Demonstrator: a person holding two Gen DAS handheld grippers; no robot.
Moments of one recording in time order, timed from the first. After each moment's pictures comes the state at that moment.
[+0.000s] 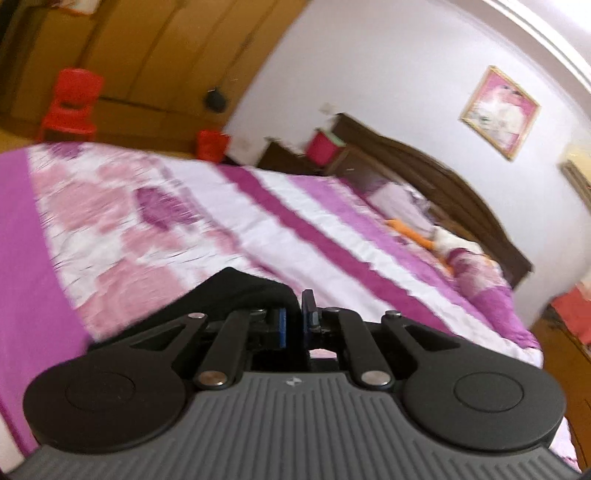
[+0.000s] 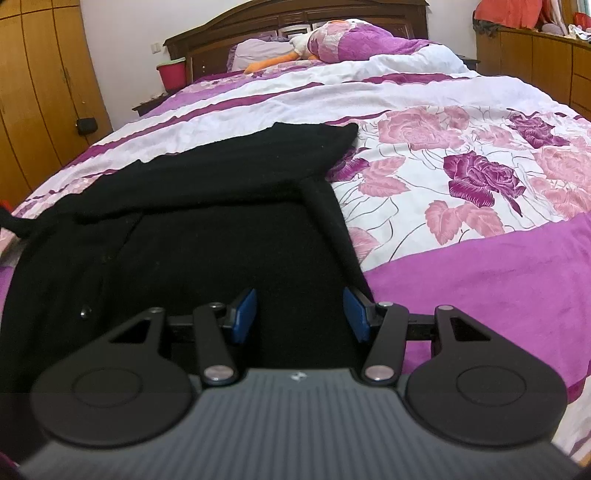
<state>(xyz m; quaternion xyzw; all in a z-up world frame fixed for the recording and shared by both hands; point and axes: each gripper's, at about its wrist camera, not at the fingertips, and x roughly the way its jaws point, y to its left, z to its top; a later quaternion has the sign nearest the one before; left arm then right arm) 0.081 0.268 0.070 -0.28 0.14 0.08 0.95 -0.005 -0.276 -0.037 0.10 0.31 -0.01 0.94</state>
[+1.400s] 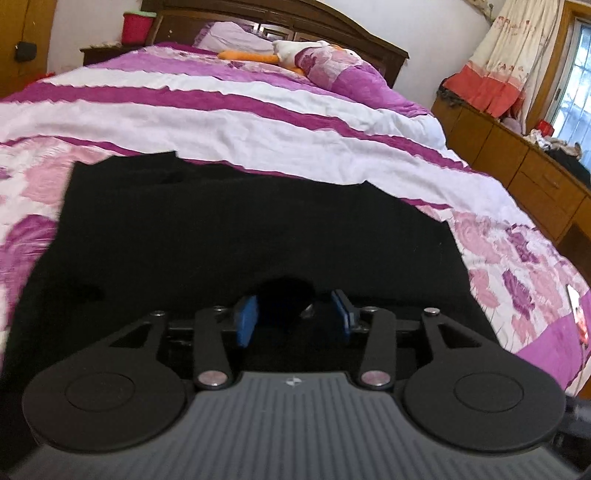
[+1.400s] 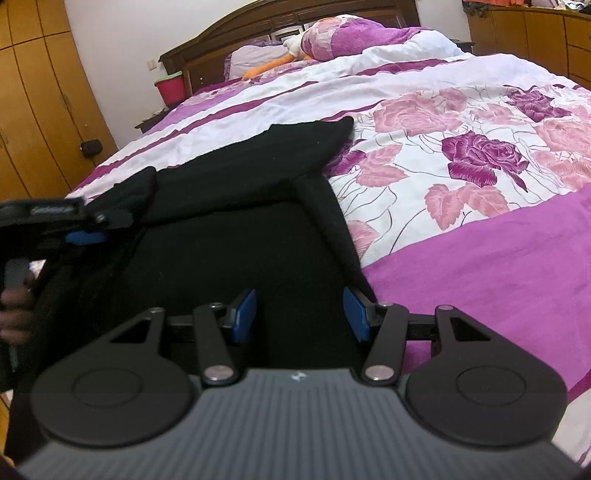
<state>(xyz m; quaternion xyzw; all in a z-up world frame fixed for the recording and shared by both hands) 0.099 -0.005 0.001 -0.08 0.34 -0.16 0.92 -0.005 -0.287 -0.044 0.15 0.31 0.00 0.94</state>
